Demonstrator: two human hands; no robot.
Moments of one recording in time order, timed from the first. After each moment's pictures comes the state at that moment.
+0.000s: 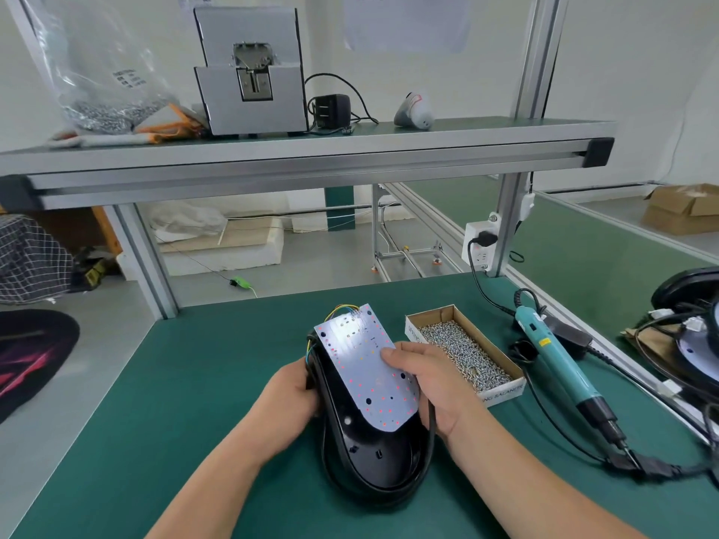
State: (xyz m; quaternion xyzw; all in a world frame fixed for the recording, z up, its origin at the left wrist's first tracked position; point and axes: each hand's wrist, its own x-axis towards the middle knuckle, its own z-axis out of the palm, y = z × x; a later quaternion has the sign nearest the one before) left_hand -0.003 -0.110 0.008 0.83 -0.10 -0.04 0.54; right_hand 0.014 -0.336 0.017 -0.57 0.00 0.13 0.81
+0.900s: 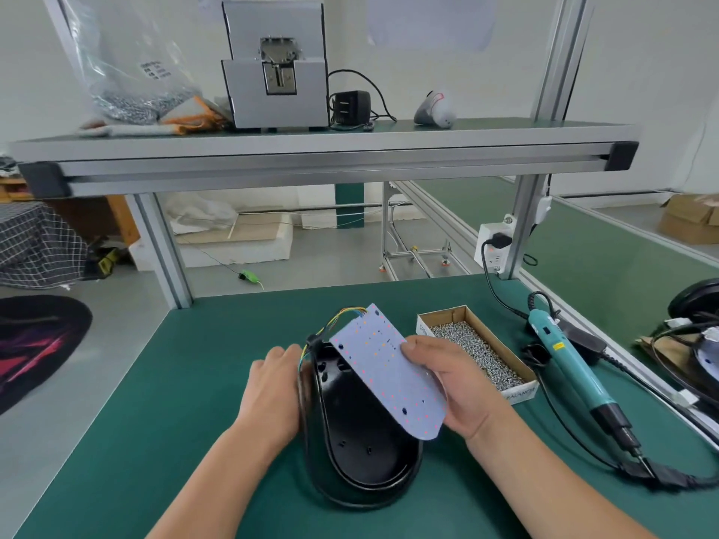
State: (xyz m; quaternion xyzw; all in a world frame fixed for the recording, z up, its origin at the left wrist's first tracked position) left_hand -0.006 -0.094 0.013 0.98 0.01 0.10 0.15; right_hand 0.012 -0.346 0.020 -0.54 -0.06 0.16 0.83
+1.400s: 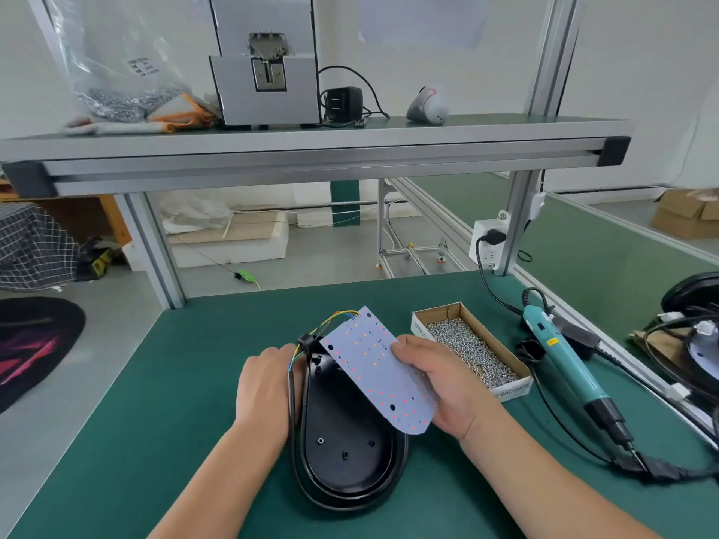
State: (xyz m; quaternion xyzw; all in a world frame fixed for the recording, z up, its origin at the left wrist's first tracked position) left_hand 0.004 -0.099 0.009 0.98 0.06 0.12 0.13; right_hand 0.010 -0.342 0.018 -0.55 -0.03 0.17 0.82
